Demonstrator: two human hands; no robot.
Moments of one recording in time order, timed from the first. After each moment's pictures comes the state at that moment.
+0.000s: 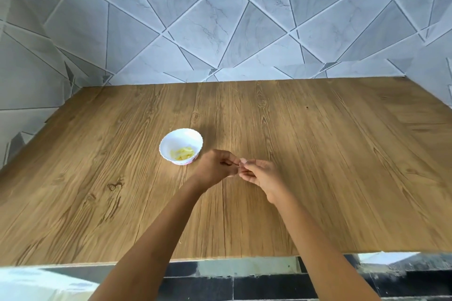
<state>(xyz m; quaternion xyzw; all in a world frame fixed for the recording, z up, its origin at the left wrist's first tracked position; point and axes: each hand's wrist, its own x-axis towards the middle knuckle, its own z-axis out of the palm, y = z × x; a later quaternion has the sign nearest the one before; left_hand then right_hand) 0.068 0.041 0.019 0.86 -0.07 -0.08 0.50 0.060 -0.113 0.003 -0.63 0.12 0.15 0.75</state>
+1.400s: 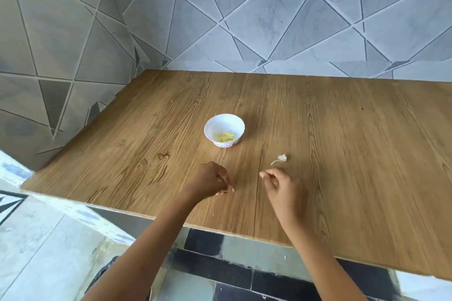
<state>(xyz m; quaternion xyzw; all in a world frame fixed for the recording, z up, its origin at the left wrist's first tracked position) -0.016 0.106 0.025 0.93 0.06 -0.11 0.35 0.010 -0.082 -0.035 -0.89 -0.13 -0.25 0.37</state>
